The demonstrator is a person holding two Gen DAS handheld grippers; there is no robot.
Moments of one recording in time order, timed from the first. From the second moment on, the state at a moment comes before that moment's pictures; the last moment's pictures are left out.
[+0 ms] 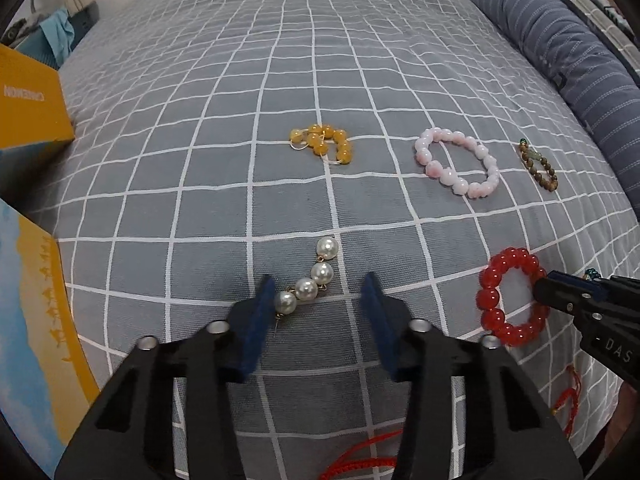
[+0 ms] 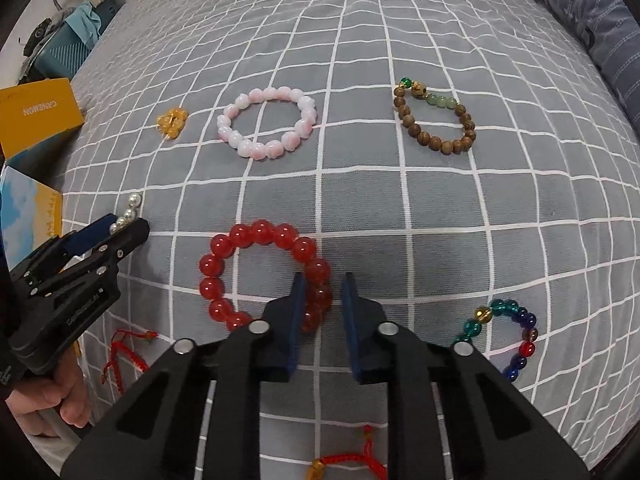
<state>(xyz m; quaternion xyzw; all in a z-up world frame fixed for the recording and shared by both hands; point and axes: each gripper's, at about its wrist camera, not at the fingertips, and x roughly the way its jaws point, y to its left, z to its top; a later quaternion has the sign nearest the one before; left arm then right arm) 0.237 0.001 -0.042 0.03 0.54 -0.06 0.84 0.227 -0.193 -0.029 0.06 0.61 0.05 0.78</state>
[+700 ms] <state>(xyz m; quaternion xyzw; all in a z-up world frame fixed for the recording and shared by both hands) 0.216 0.010 -0.010 0.02 0.53 -0.05 0.85 0.220 -0.184 -0.003 0.06 0.59 0.06 0.80</state>
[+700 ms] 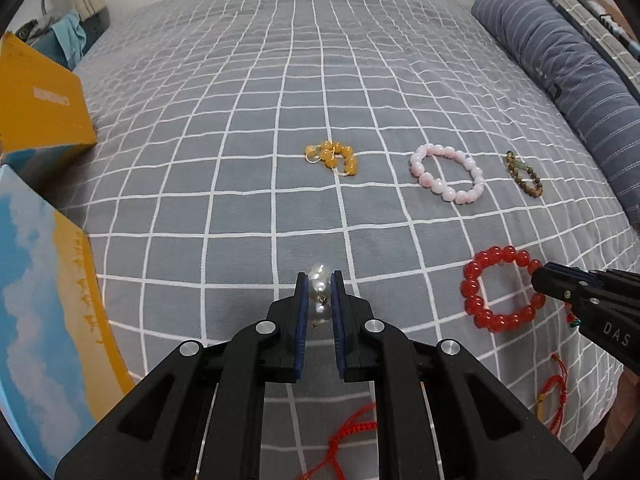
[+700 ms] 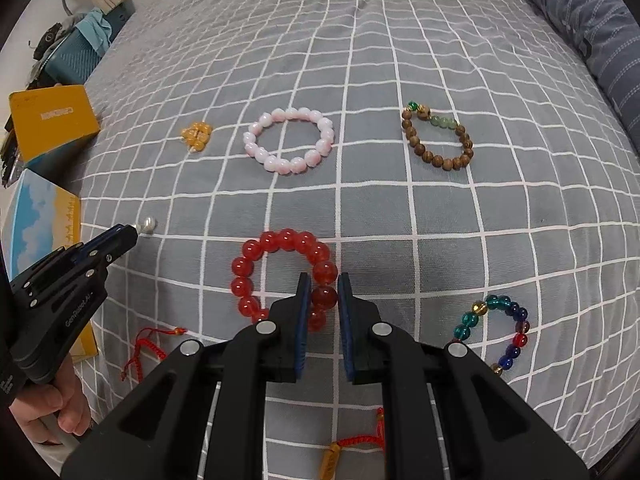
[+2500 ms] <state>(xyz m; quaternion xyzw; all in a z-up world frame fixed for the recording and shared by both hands) 0.139 0.128 0.127 -0.02 0.46 0.04 0.89 0.192 -0.086 0.148 -0.03 0.45 0.14 0.88</state>
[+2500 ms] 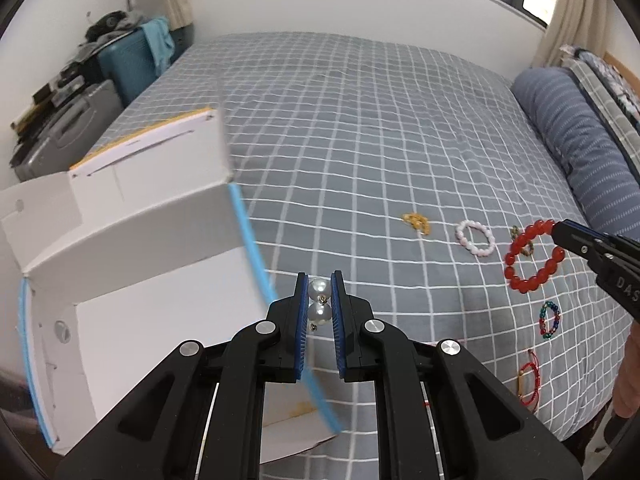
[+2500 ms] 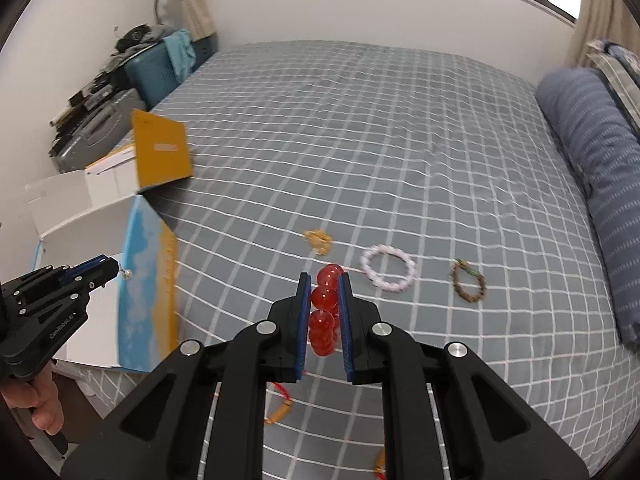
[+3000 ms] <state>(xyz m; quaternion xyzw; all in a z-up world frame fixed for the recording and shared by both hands) 0.093 0.234 0.144 -0.06 0.46 0.13 0.88 0.174 0.040 0.173 -0.08 0.43 0.23 0.87</state>
